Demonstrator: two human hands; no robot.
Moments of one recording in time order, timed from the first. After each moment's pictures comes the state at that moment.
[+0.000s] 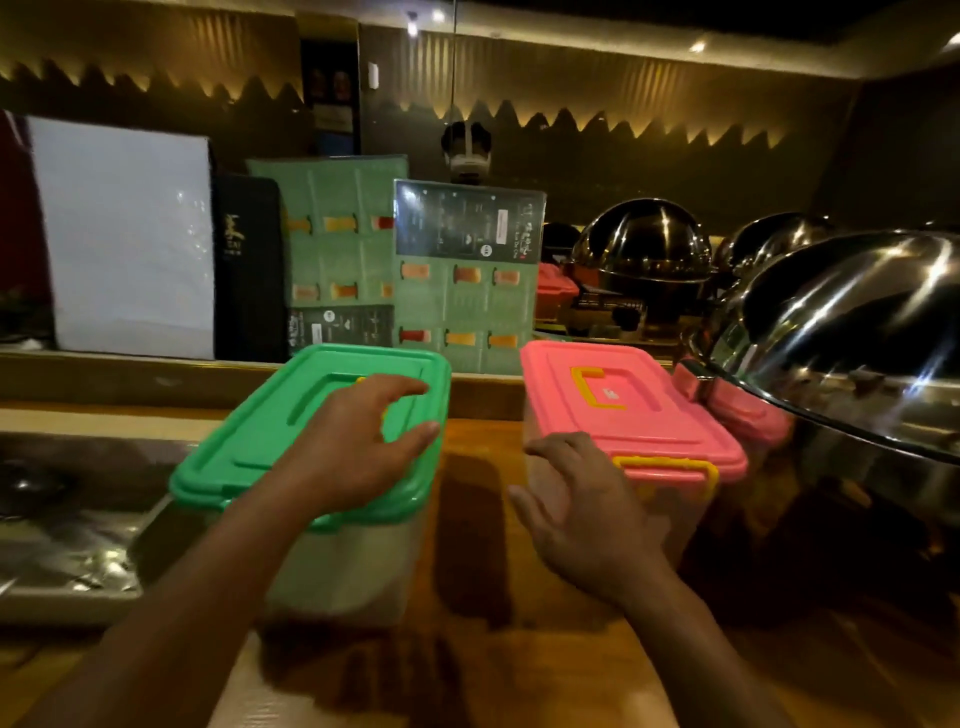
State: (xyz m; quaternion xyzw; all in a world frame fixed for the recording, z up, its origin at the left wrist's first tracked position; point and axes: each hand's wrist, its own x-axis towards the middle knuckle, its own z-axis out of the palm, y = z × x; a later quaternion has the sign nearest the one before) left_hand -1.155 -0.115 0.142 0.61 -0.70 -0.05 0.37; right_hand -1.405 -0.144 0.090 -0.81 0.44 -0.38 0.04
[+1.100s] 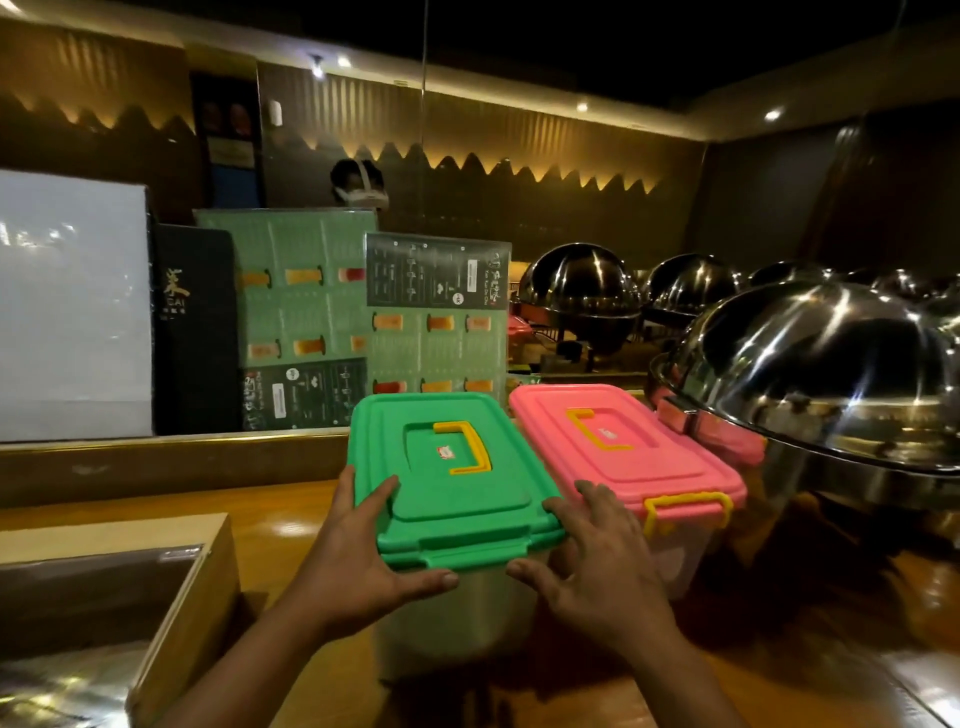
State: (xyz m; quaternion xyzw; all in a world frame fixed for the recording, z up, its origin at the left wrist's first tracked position) left_hand -1.071 -0.161 0.066 0.57 -0.69 -0.22 0.39; right_hand -1.349 -0.148 0.070 -0.73 0.63 -0.27 -0.07
